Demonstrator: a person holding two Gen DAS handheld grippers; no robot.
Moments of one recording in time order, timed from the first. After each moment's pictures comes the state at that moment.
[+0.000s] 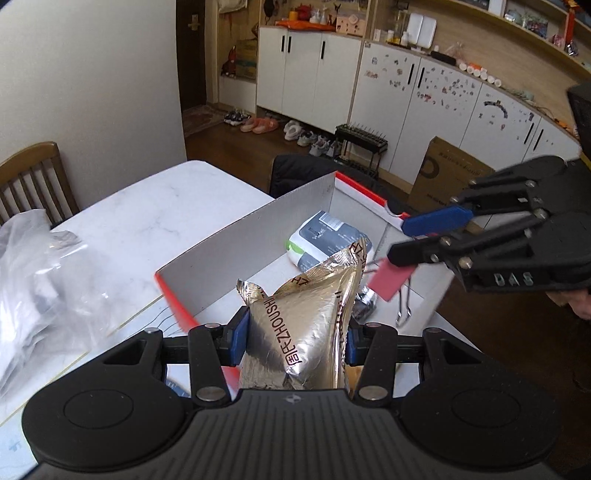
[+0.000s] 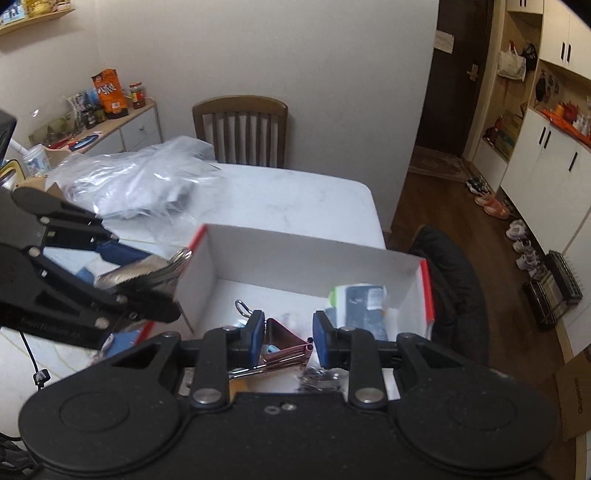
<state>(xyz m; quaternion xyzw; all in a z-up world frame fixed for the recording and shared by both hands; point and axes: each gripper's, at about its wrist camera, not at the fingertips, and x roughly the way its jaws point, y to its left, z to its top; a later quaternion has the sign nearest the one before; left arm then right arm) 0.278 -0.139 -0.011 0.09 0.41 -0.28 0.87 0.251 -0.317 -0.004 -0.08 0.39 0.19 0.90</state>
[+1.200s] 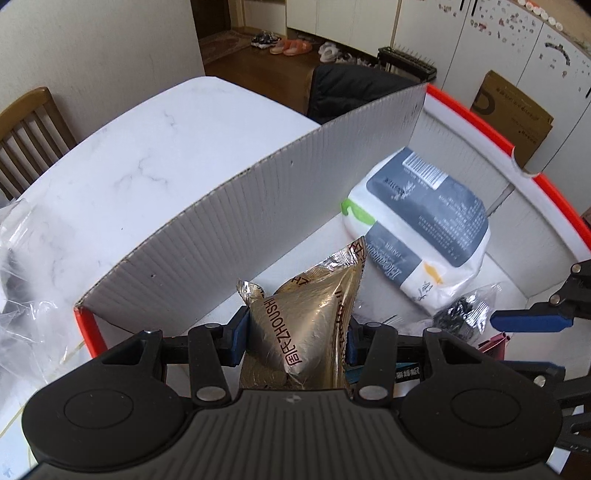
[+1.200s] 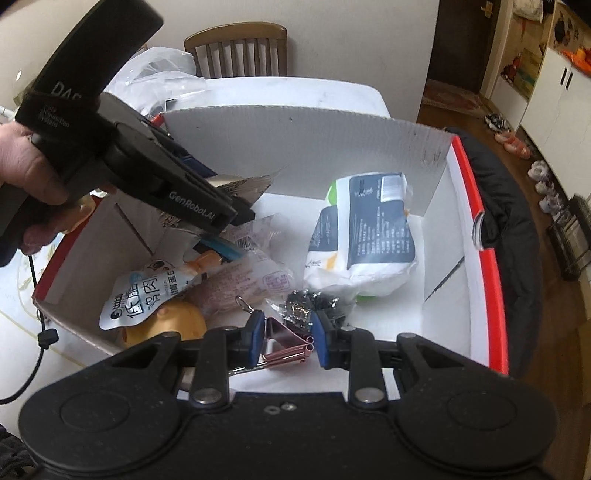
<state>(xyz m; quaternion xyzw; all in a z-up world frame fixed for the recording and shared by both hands) 0.382 -0.193 -0.113 0.14 0.51 -0.21 0.82 0.275 -0.337 -0.098 -0.07 0.49 0.20 0.85</state>
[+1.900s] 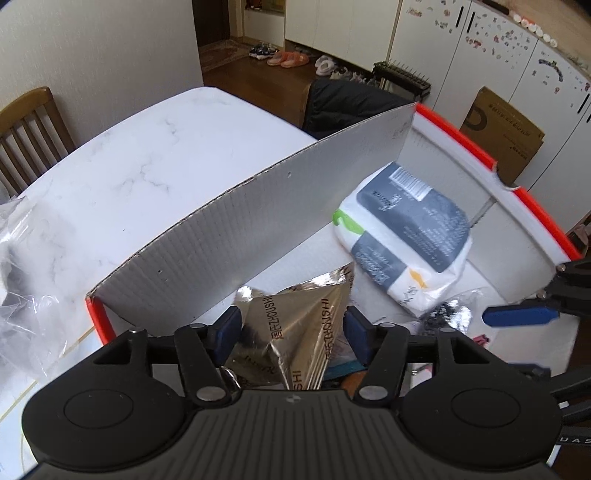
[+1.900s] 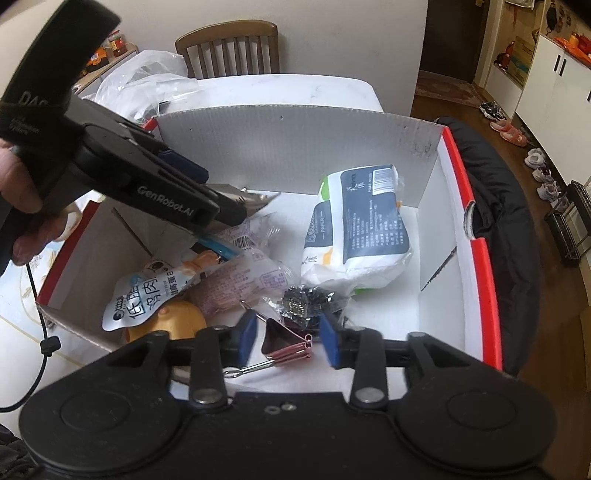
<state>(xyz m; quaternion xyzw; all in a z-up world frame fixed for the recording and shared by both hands) 0.370 -0.185 -0.098 0.11 0.50 -0.22 0.83 0.273 -0.340 -0.092 -0.06 0.49 0.19 0.85</state>
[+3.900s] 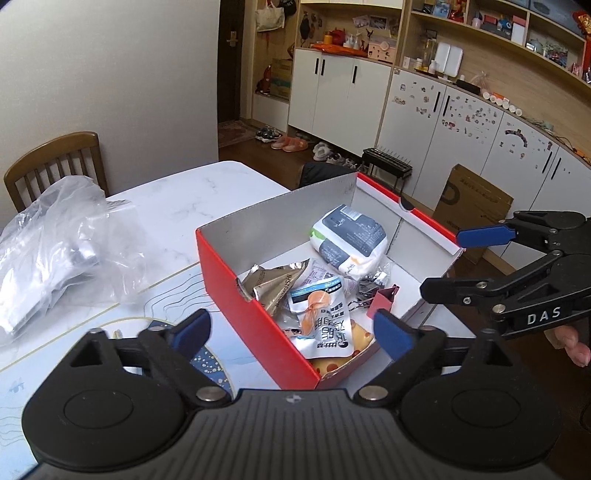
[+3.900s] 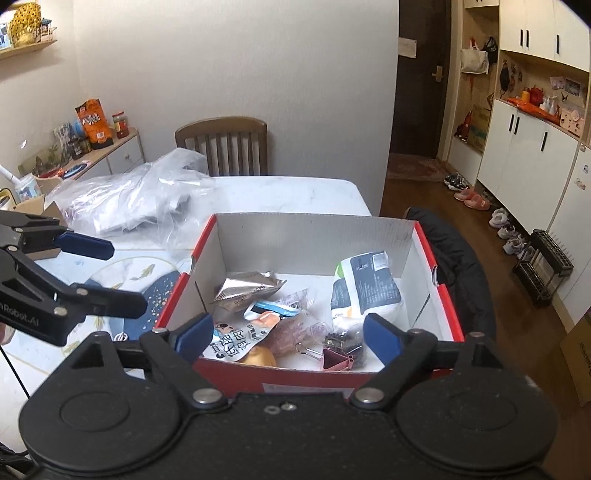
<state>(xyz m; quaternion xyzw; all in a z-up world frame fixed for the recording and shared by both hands) 0.205 -0.092 -0.013 0.05 0.37 -0.23 0.90 0.181 -0.309 -0.023 -0.03 0.35 0.14 0.93</state>
